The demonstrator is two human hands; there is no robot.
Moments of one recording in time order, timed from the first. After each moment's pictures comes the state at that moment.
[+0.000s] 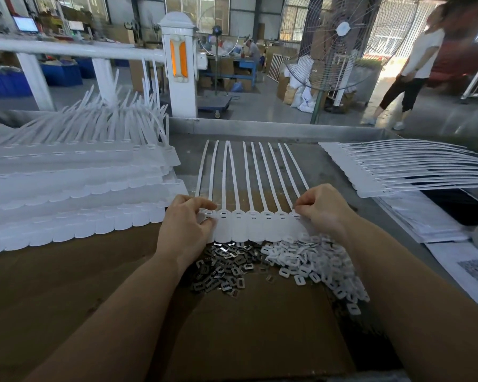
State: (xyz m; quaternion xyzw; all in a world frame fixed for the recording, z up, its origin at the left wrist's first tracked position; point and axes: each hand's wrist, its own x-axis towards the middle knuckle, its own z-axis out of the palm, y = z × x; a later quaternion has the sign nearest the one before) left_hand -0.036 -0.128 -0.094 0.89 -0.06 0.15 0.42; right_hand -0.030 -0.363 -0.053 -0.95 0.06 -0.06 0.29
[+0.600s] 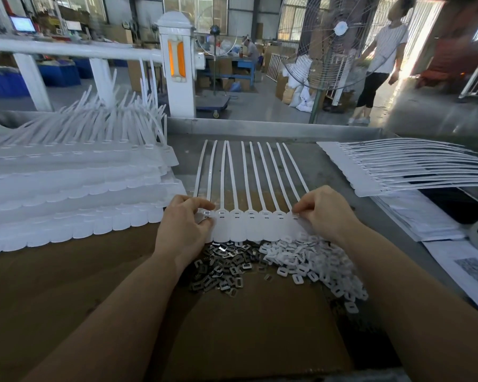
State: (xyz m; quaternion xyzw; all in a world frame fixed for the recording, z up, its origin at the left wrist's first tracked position) left_hand -0.037 -0.128 -0.093 0.90 -0.06 0.14 0.42; right_hand -0.038 -0.368 -0.058 -0.97 0.04 -0.10 0.21
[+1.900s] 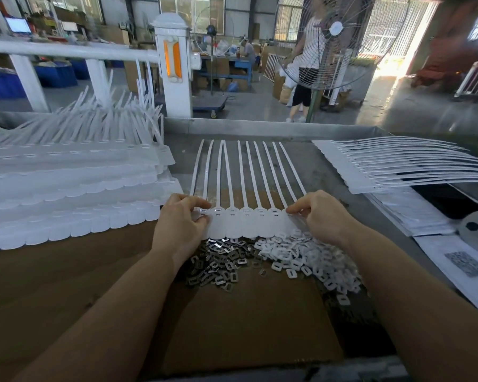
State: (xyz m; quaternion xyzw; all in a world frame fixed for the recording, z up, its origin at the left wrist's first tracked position) left_hand -0.036 -0.128 -0.096 0.90 -0.05 0.15 0.40; right_hand -0.056 -0.367 -0.054 -0.98 0.01 -0.05 0.21
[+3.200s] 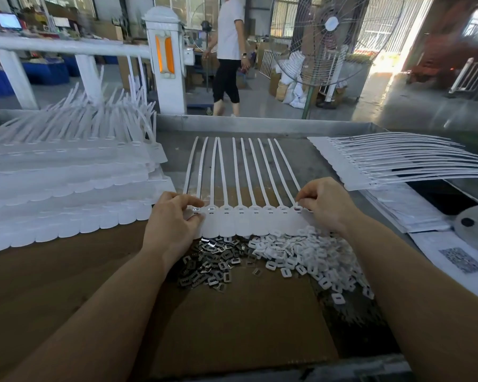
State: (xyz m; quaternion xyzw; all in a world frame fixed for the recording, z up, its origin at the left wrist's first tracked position) left_hand -0.035 -0.129 -0.095 0.90 -0.05 0.15 0.41; right_hand -0.036 -0.390 -0.056 -0.97 0.04 -0.11 0.23
